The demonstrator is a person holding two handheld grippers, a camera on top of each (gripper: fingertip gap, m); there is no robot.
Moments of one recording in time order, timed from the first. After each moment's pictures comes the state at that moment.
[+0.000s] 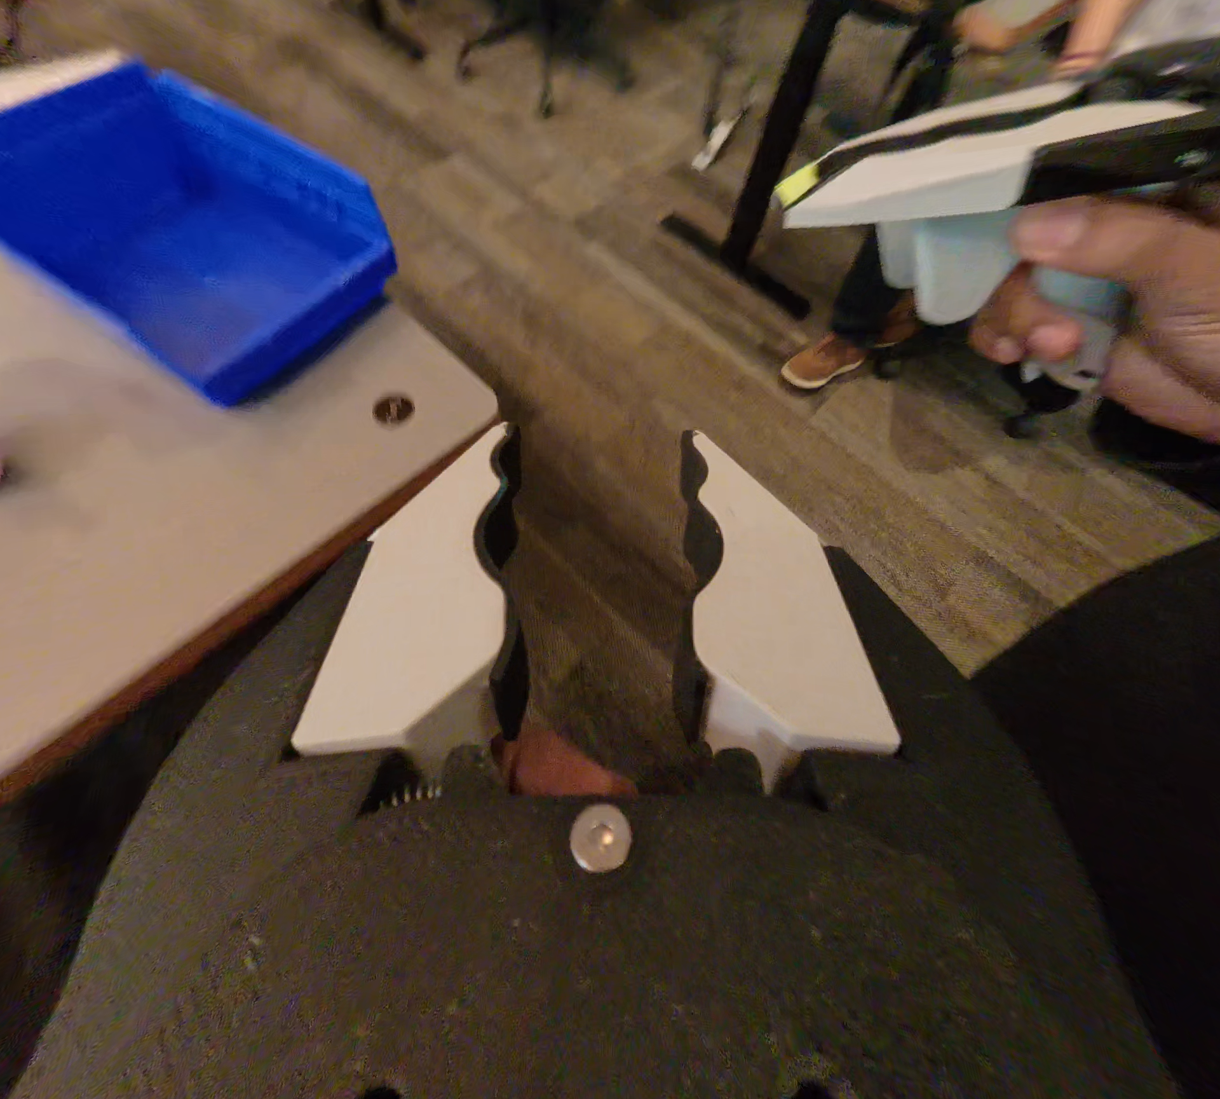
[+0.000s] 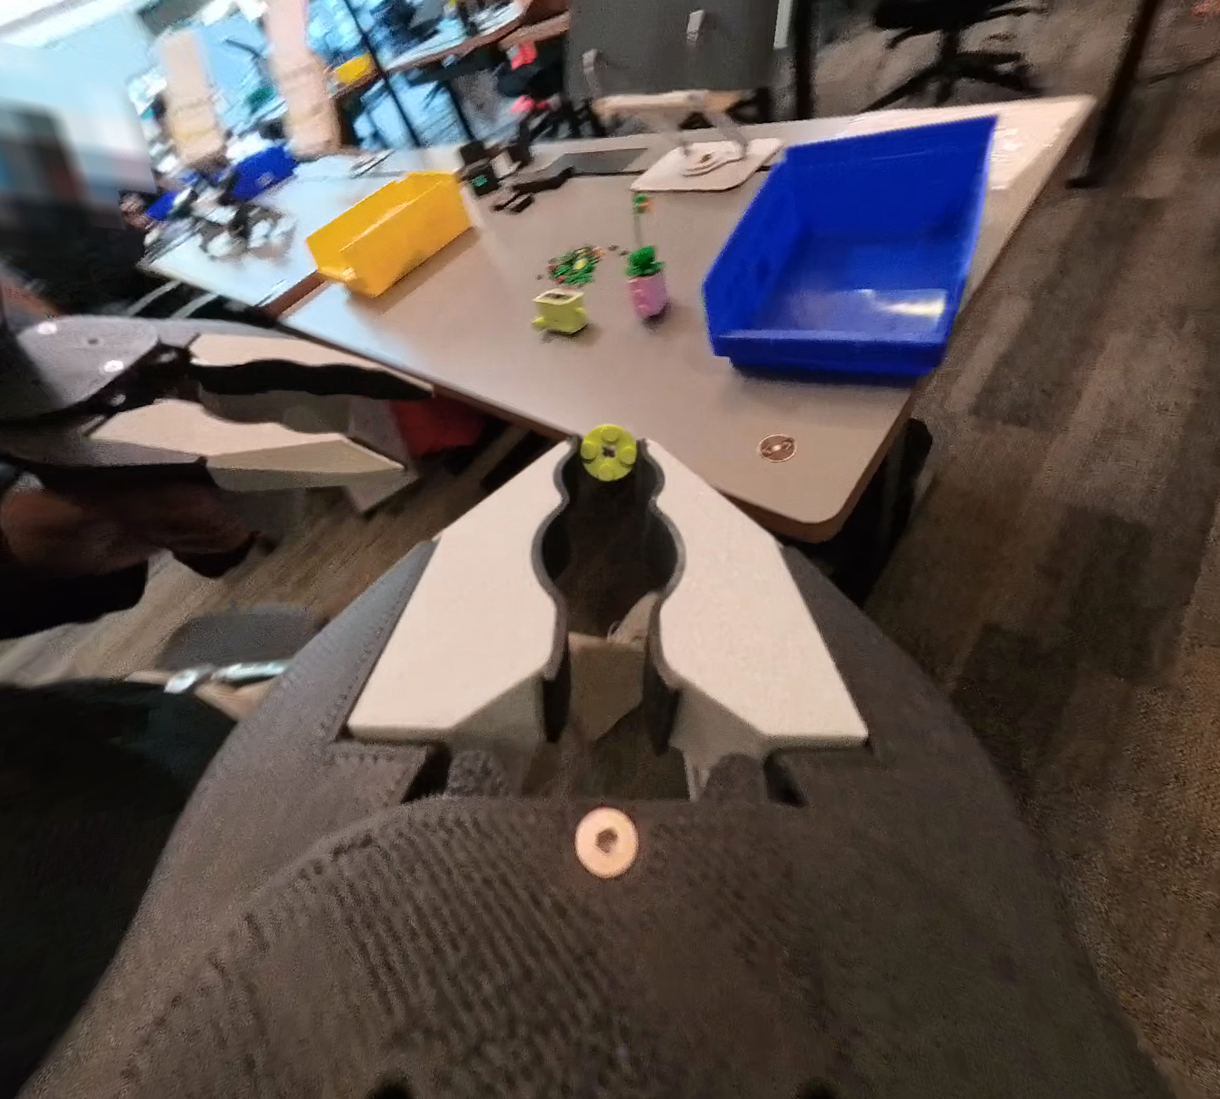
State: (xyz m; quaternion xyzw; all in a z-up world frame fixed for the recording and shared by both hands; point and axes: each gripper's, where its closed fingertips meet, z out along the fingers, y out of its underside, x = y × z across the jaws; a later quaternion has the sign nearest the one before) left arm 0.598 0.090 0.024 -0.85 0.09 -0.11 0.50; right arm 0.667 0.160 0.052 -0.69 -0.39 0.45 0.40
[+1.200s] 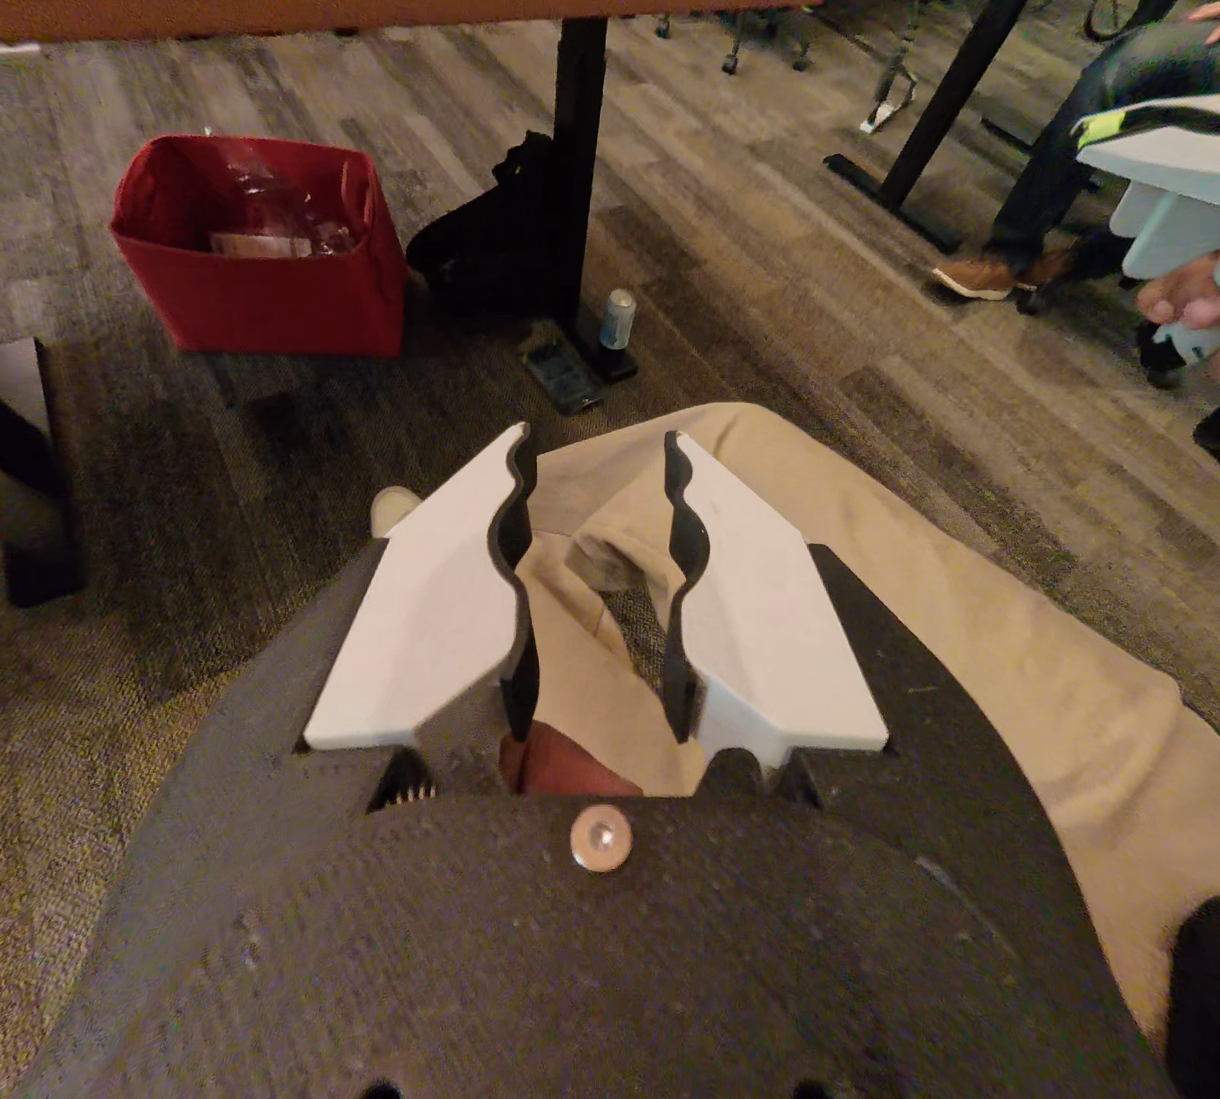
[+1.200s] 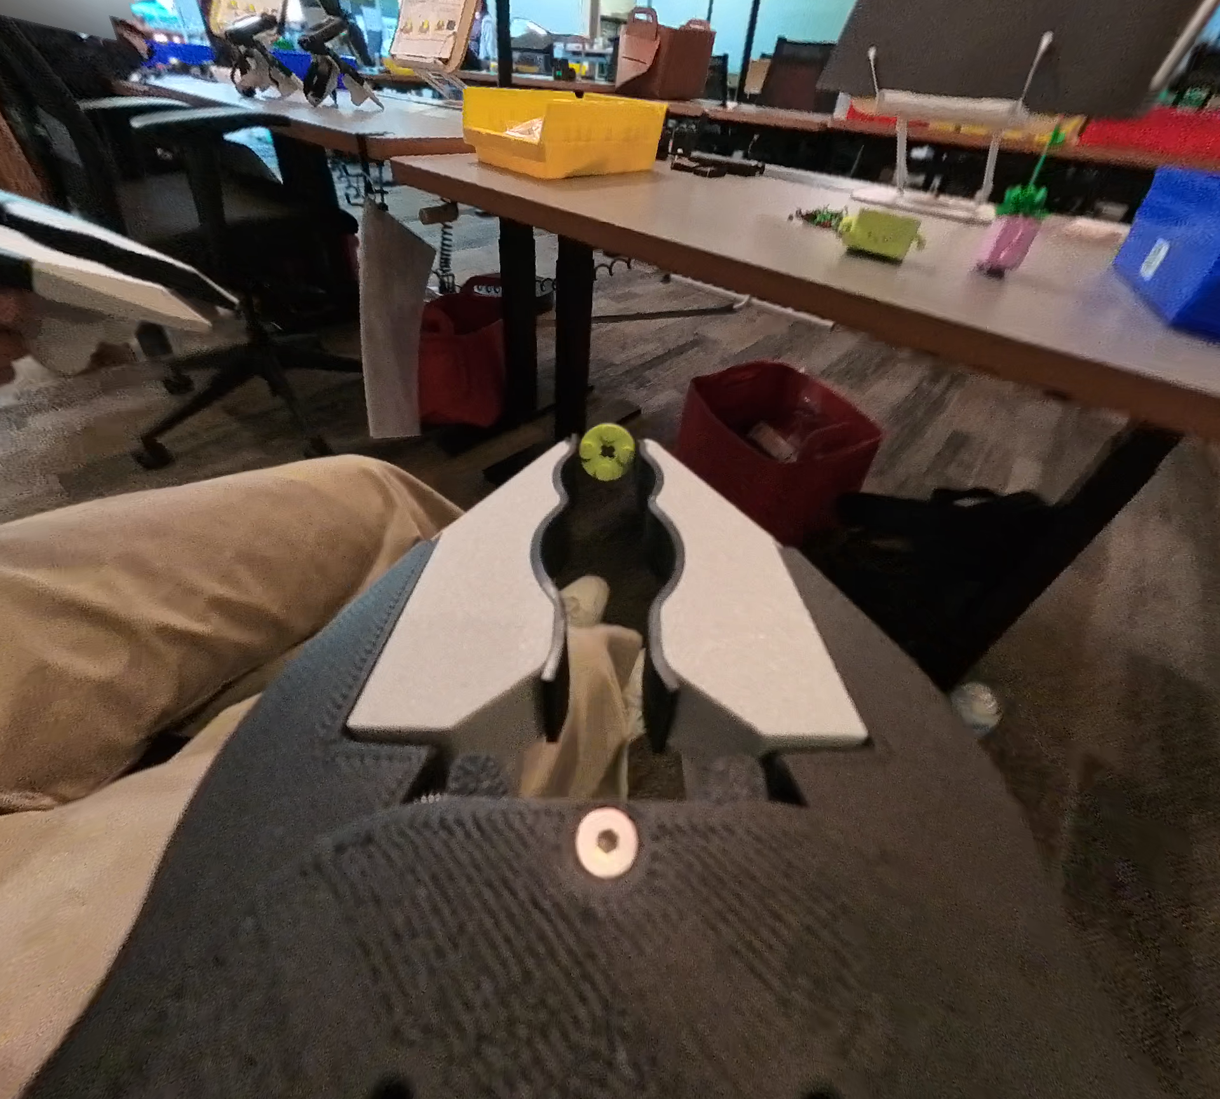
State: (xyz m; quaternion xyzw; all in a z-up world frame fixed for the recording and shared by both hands) left arm 0.304 -0.403 -0.201 -0.84 -0.03 -0.07 0.54; right arm 0.505 -0.245 -0.157 -0.58 -0.46 0.37 0.56
